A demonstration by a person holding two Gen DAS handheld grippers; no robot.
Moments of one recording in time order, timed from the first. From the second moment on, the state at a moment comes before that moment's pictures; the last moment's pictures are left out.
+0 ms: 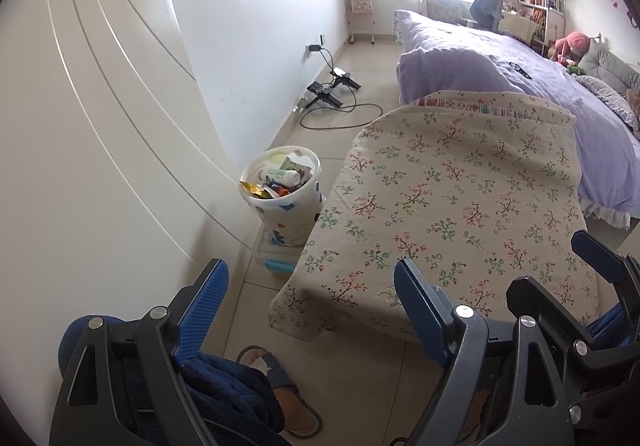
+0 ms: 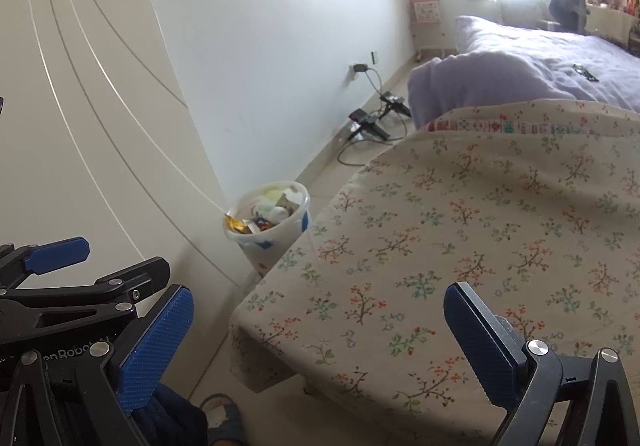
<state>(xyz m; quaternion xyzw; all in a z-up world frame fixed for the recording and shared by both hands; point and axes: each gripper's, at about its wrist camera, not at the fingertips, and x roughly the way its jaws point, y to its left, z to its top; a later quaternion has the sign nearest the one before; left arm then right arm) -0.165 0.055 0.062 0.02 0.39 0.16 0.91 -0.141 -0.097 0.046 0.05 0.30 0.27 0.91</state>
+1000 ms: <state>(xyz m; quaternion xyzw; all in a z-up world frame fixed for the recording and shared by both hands) -0.163 0.058 0.061 0.01 0.39 0.16 0.91 -0.140 -0.094 0.043 0.06 0.30 0.27 0.91</state>
